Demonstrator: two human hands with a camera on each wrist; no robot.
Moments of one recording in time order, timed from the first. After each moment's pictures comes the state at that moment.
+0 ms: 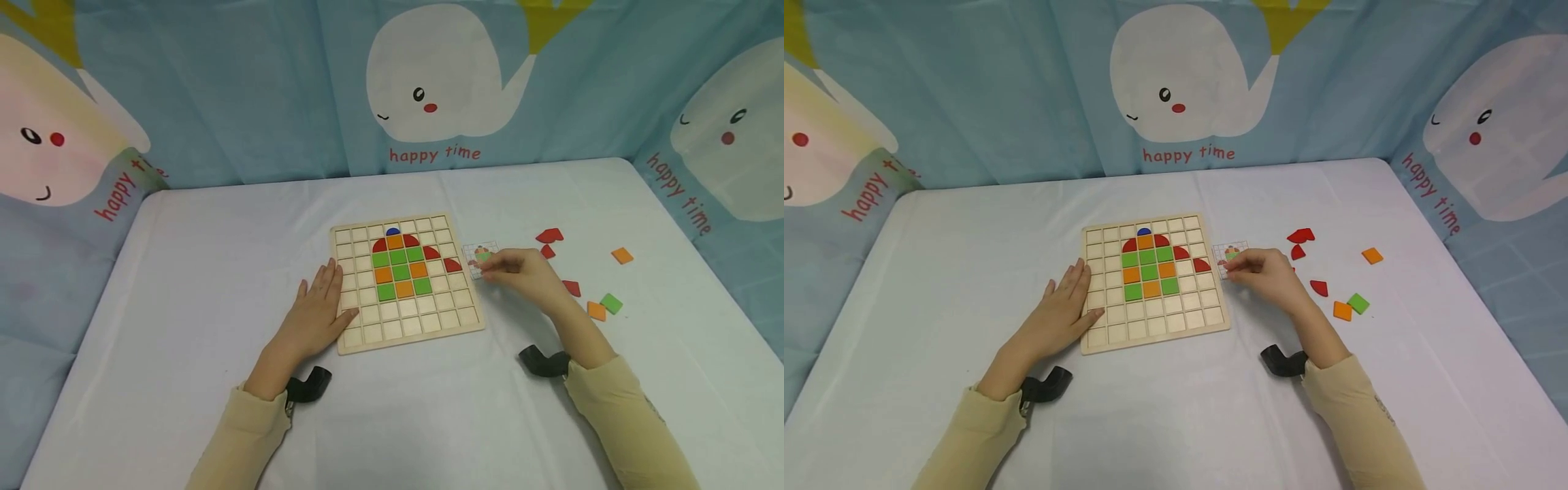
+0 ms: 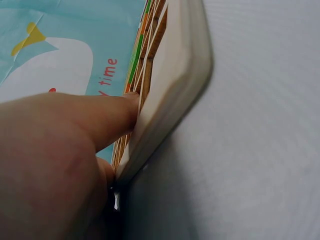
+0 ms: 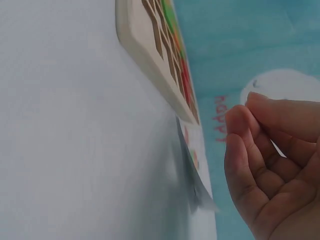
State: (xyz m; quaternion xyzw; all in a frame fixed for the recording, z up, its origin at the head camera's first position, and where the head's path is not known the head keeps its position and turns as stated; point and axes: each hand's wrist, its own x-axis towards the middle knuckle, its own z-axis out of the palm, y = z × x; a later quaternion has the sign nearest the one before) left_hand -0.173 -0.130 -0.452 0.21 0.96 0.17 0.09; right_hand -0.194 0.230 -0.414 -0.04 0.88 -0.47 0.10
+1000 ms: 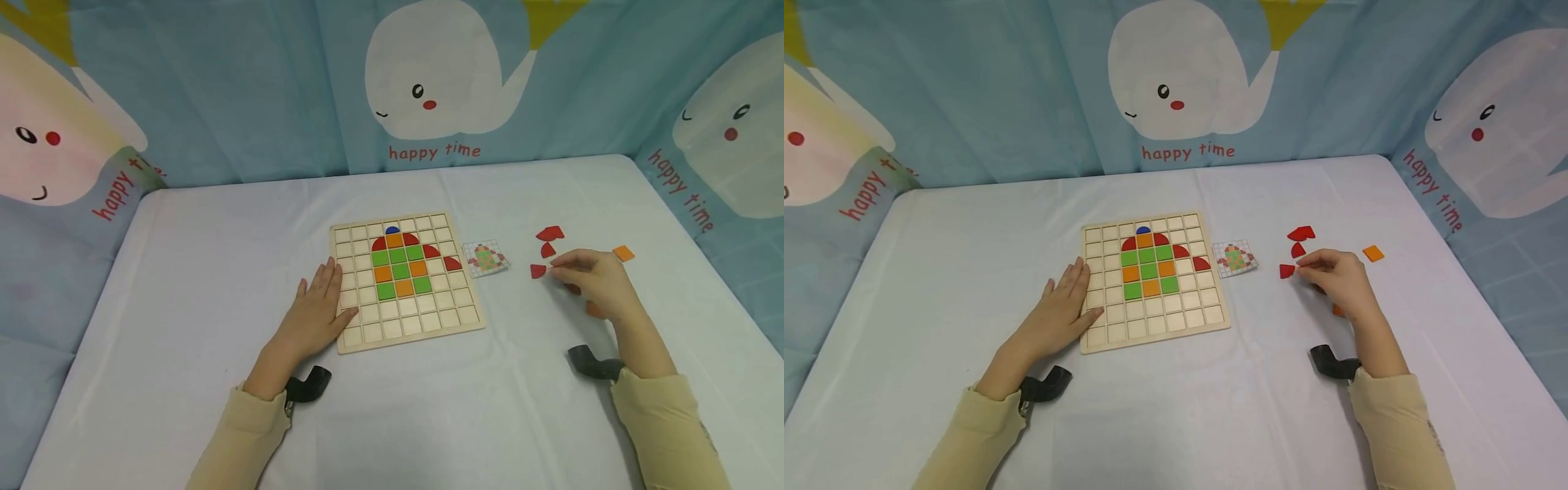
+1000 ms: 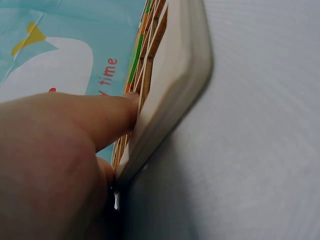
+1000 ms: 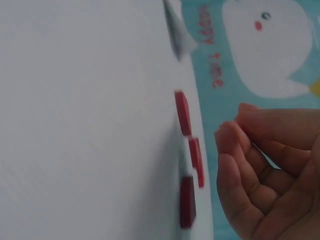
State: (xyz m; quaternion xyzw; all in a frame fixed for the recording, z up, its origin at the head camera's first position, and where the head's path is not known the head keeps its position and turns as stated) left_hand -0.173 -0.130 -0.451 0.21 0.96 0.17 0.09; right_hand -0.173 0.316 -0.414 0.09 0.91 -0.39 0.05
